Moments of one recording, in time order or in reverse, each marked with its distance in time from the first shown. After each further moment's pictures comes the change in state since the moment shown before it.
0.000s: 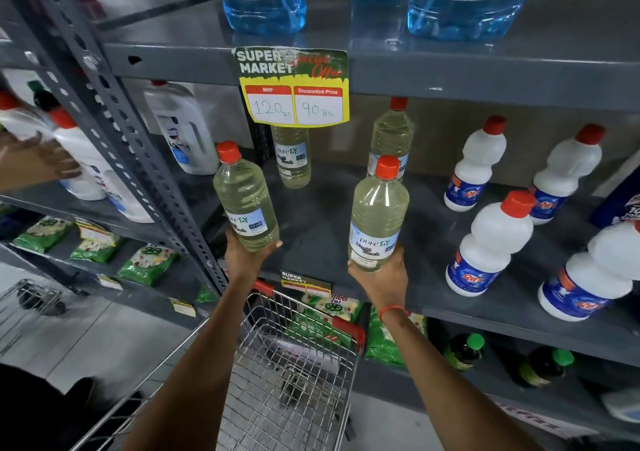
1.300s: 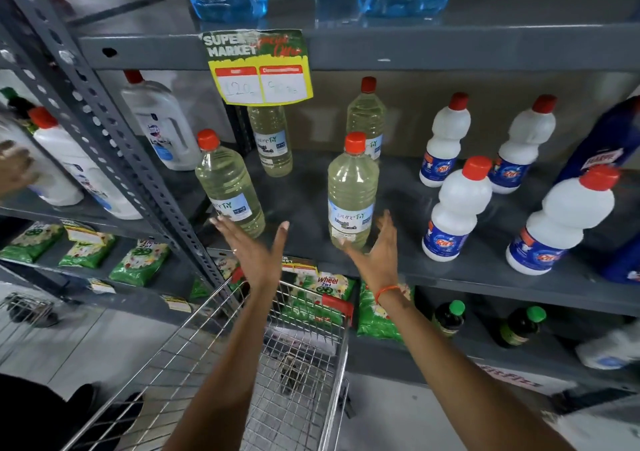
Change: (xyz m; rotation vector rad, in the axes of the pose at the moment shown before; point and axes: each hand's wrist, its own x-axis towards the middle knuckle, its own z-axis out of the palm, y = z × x) left_hand -0.089 0.037 0.008 -0.018 0.049 0.175; right_hand -0.018 -0.013 -0.030 0.085 -0.142 -0.063
